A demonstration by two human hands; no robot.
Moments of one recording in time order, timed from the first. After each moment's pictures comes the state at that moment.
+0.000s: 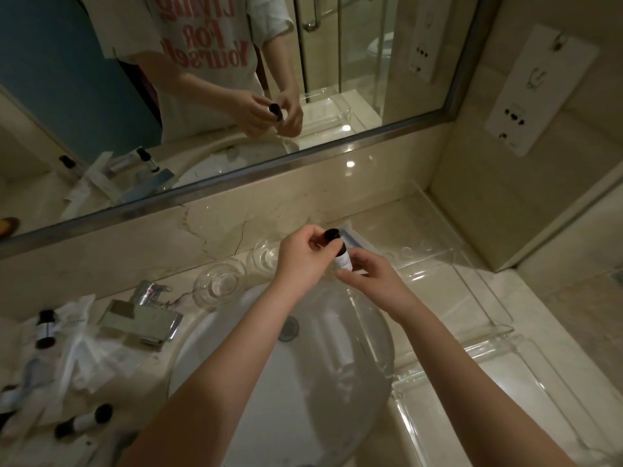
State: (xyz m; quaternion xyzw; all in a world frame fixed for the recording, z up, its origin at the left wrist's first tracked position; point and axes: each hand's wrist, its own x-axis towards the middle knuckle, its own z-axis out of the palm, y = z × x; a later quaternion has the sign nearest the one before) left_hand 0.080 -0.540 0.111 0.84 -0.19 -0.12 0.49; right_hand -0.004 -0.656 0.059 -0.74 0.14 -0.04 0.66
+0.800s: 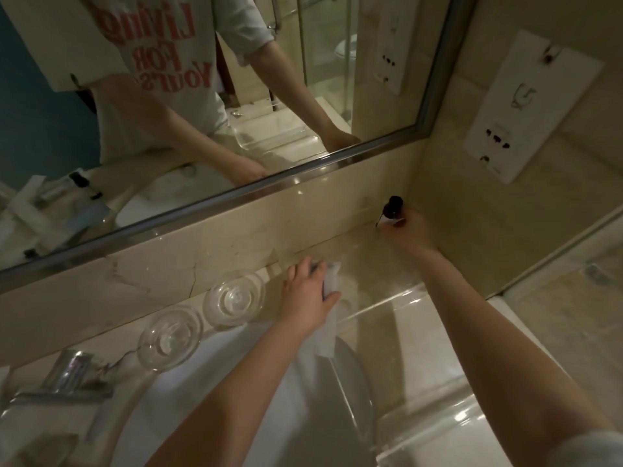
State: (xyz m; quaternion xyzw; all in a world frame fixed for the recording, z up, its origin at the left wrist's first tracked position) left_hand 0.119 -0.613 0.017 0.92 -0.34 -0.14 0.13; right_hand 0.083 -0.825 0.033 -0.78 0.38 -0.13 0.47
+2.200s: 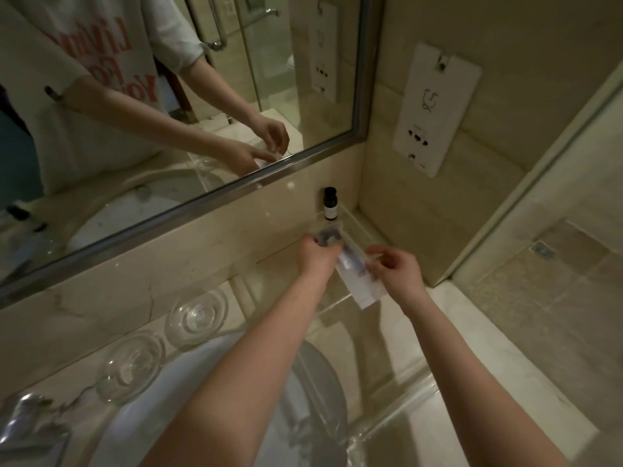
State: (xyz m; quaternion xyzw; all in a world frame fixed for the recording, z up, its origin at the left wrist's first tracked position) left_hand 0.099 -0.726 0.050 0.79 -0.04 -0.30 0.53; right_hand -0.016 -0.807 0.024 -0.71 0.42 -0.16 0.54
